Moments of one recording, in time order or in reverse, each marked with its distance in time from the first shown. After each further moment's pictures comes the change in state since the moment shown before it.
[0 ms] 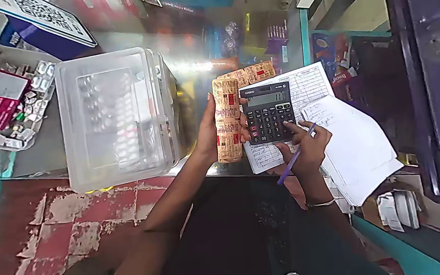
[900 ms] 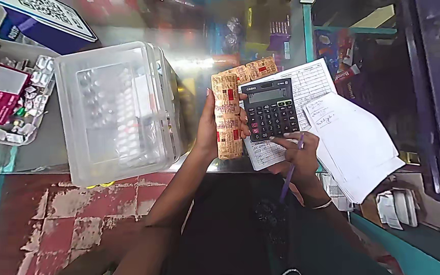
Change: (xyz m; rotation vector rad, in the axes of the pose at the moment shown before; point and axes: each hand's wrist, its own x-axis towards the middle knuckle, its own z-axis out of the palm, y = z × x) left_hand -0.002 0.001 -0.001 0.013 -0.008 0.018; right_hand -0.011 -0.015 -0.002 0.231 -0.110 -0.138
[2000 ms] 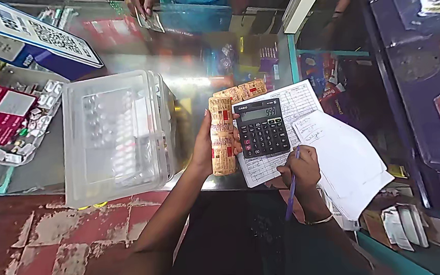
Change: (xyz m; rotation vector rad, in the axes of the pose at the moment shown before) left_hand 0.012 0.000 0.005 -0.030 0.083 -0.006; right_hand -0.001 0.025 -0.007 -0.063 0.170 -0.035
